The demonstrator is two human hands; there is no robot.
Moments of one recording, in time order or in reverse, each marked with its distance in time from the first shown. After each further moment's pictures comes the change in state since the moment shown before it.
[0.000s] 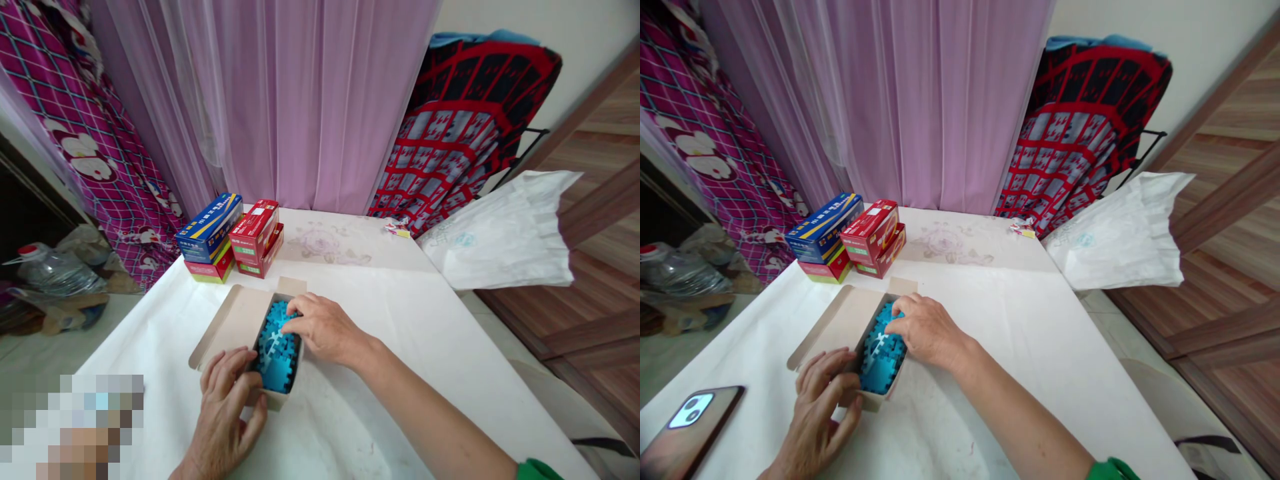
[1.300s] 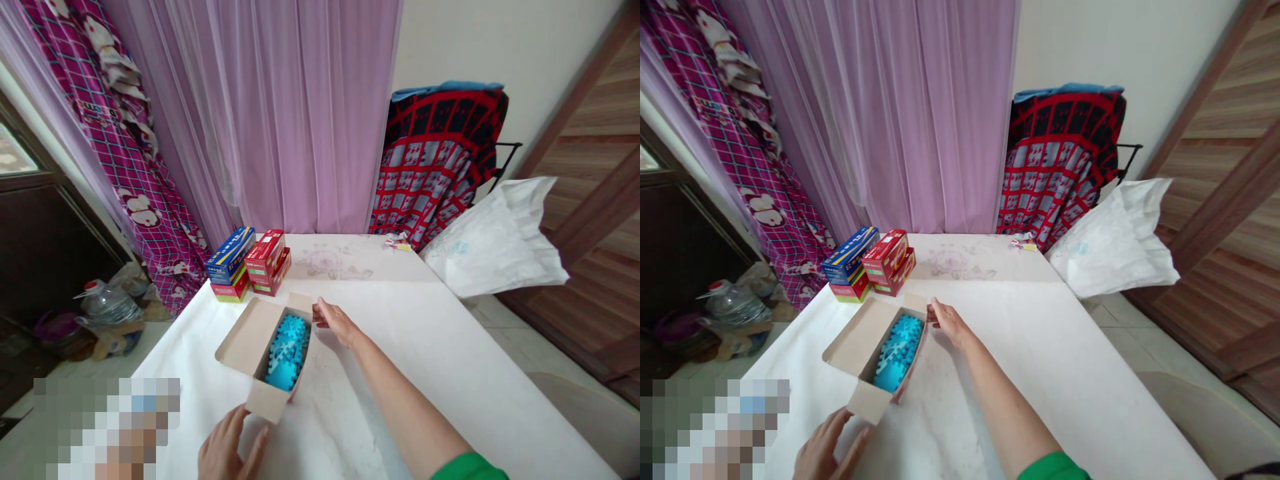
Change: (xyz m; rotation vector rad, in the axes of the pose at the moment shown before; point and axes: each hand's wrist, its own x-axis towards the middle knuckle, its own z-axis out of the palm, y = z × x) left_hand -0.086 0.001 -0.002 0.037 -0.236 -0.561; right_hand -0.008 0.037 0.047 1.305 0.302 0.714
